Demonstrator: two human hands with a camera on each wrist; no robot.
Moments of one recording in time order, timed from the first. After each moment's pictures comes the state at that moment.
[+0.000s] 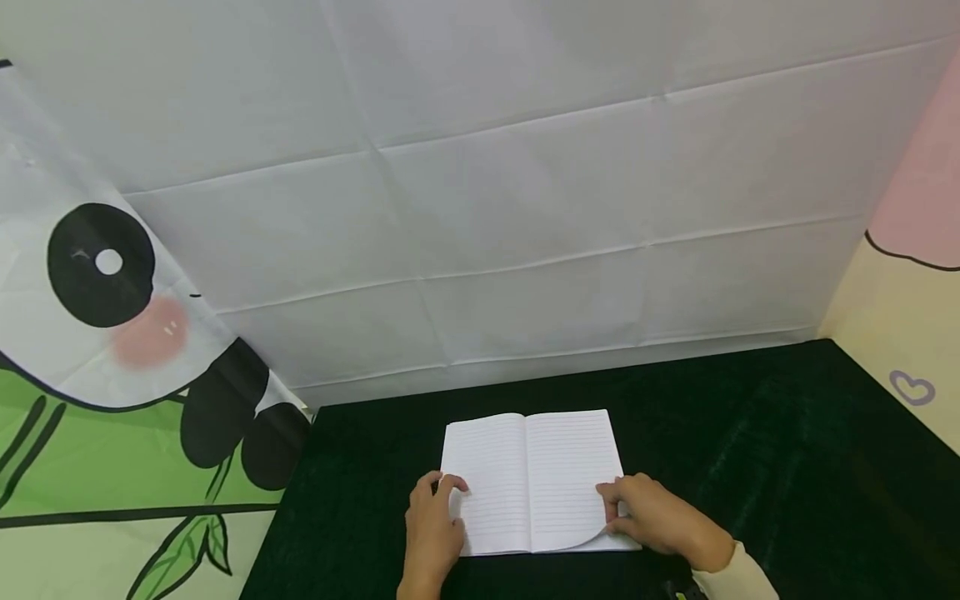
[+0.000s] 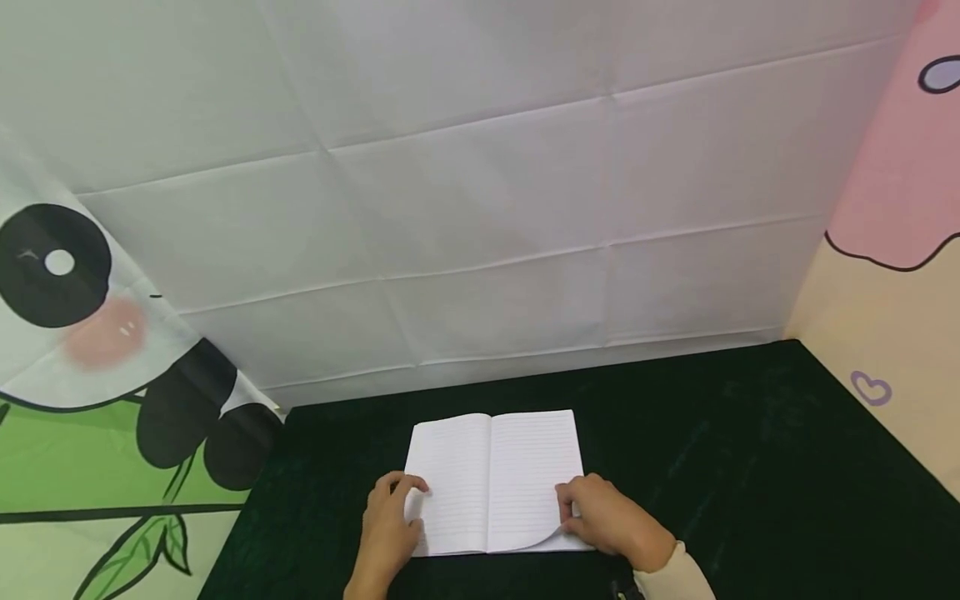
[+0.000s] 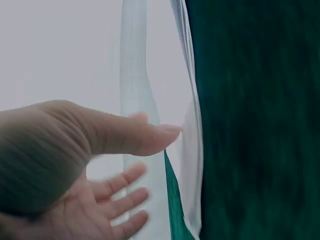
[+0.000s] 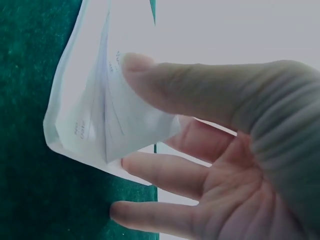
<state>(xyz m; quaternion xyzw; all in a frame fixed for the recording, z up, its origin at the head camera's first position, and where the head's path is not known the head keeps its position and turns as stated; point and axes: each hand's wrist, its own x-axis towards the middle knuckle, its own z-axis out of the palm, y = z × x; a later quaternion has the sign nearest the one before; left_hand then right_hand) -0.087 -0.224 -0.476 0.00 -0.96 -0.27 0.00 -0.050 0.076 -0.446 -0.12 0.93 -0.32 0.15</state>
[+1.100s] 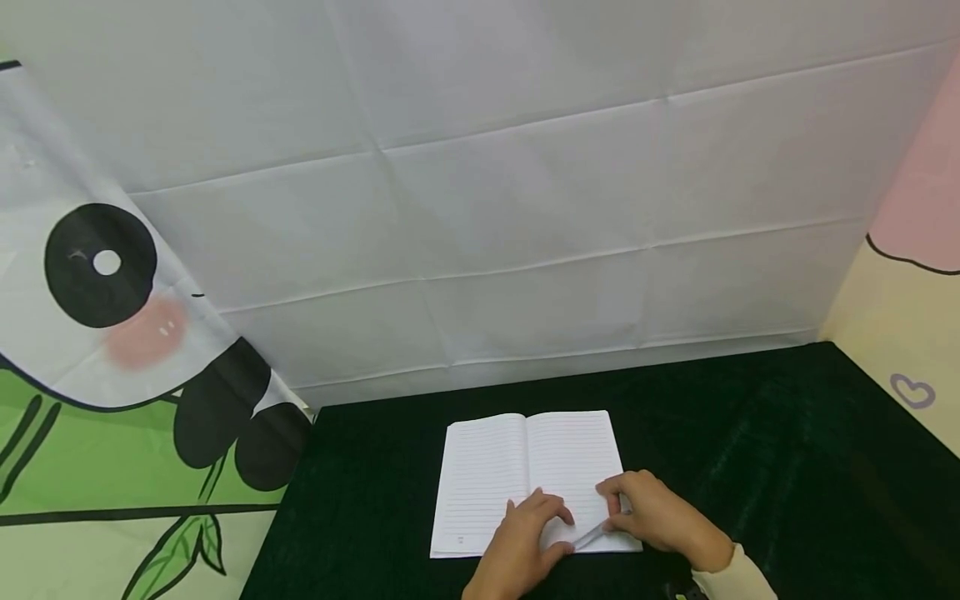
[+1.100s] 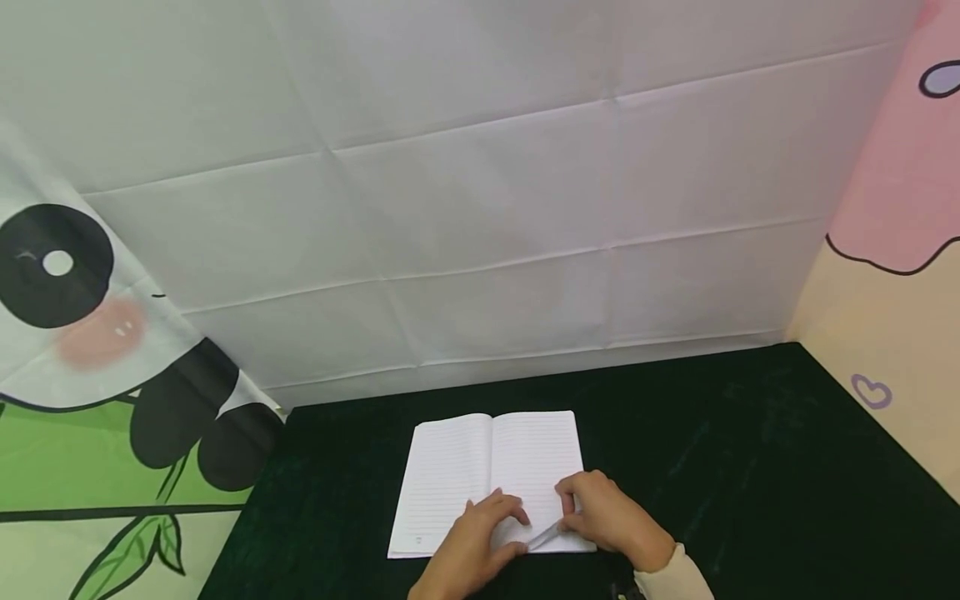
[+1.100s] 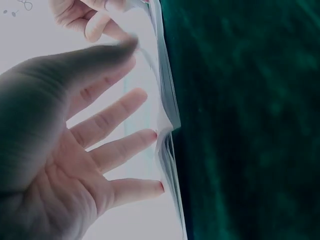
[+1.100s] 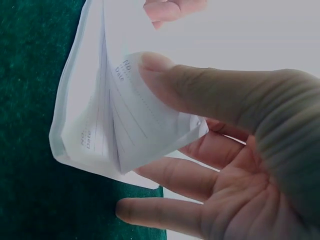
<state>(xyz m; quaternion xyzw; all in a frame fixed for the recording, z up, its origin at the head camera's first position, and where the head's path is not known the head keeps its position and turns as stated) -0.049 -0.145 -0.469 -0.28 -0.90 -0.29 -0.12 -0.031 0.082 -0.444 -0.09 0.92 -0.36 0.12</state>
